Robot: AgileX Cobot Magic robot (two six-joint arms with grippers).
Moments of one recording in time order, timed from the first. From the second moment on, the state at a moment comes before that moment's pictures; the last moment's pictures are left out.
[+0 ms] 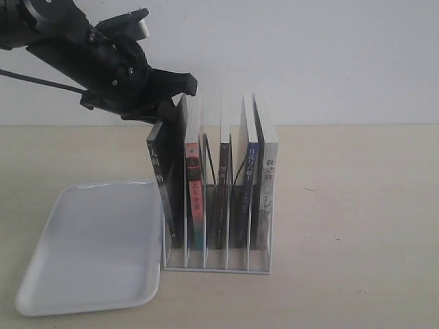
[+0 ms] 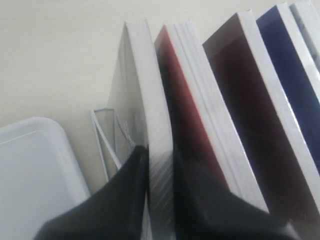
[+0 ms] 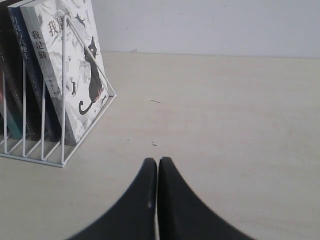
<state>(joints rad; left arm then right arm) -0.43 1.79 -1.48 -0.32 0.69 0.01 0.26 0.00 0.00 0.00 0.33 0.06</state>
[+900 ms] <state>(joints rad) -0.43 1.63 -1.60 -0.30 0.85 -0.03 0.26 0.00 0.00 0.00 0.33 0.06</state>
